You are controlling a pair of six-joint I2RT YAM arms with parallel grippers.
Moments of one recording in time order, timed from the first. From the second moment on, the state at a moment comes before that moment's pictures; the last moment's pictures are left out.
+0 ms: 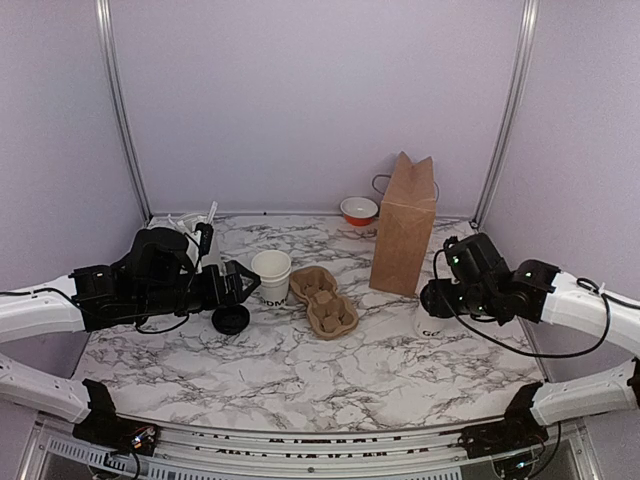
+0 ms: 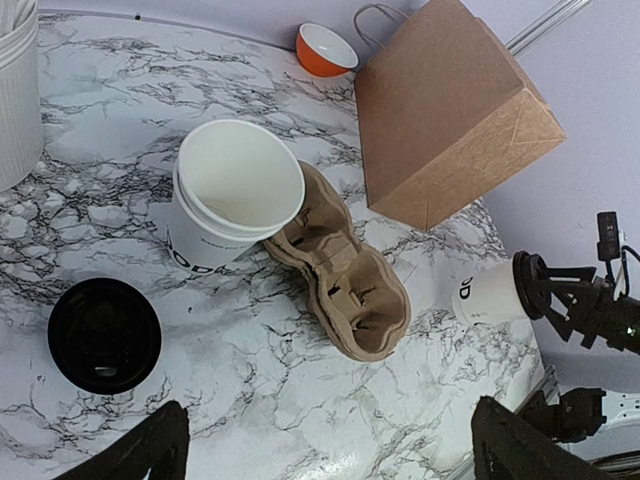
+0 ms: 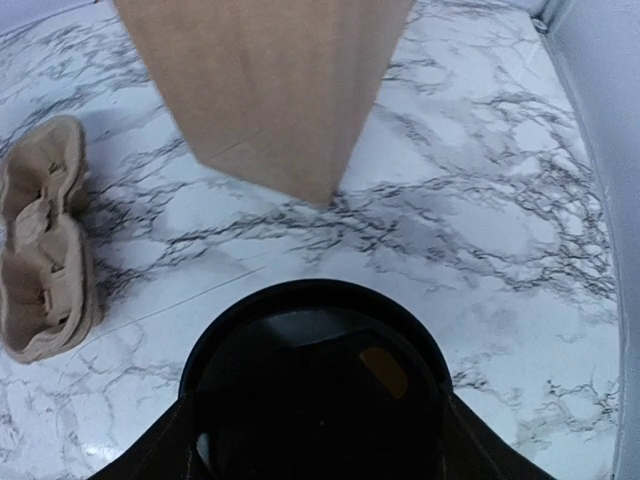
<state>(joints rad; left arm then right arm) -0.92 1.08 0.81 -0.27 -0.17 -0.80 0.79 1.08 0.82 -0.64 0.43 0.53</state>
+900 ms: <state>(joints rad) -0.92 1.02 0.81 -0.27 -0.16 -0.80 0.23 1.19 0.77 -0.44 0.37 0.31</state>
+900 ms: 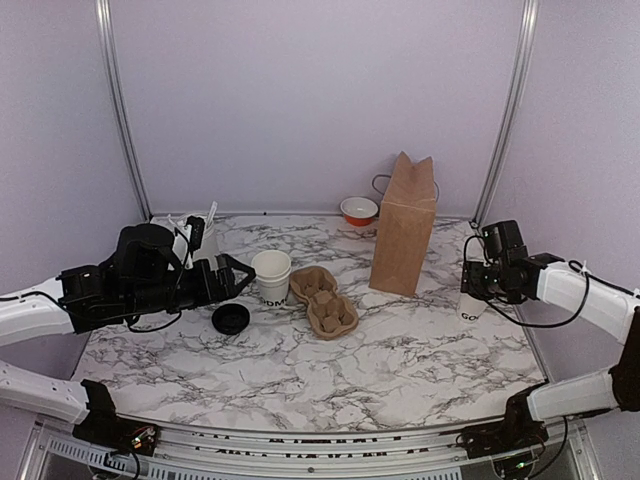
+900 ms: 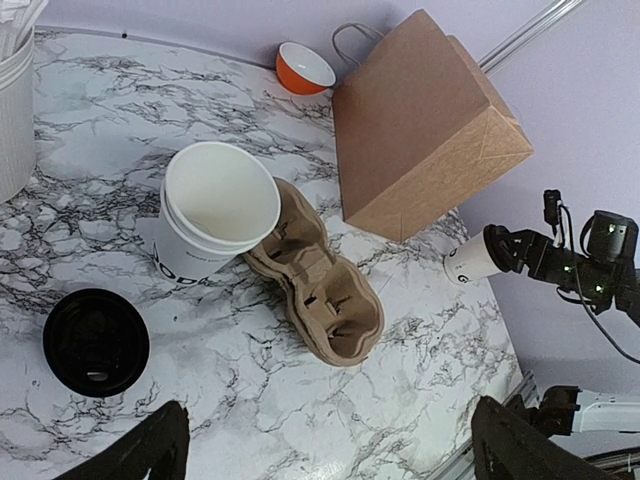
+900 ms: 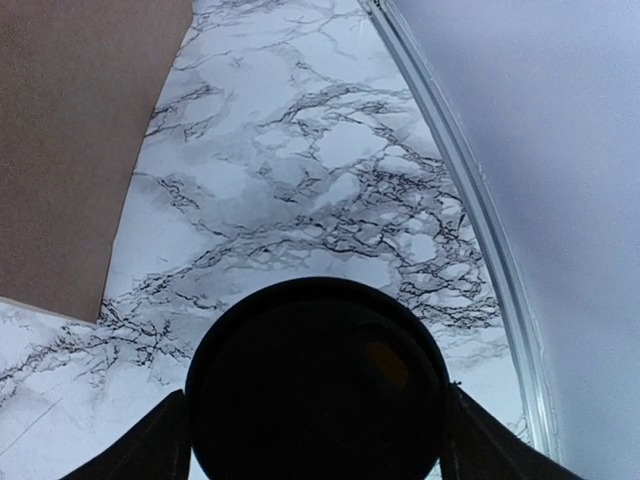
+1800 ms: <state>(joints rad) -0.92 1.11 0.80 -0.27 -0.12 -0.80 0.27 1.03 0.89 -0.58 0.32 0.28</state>
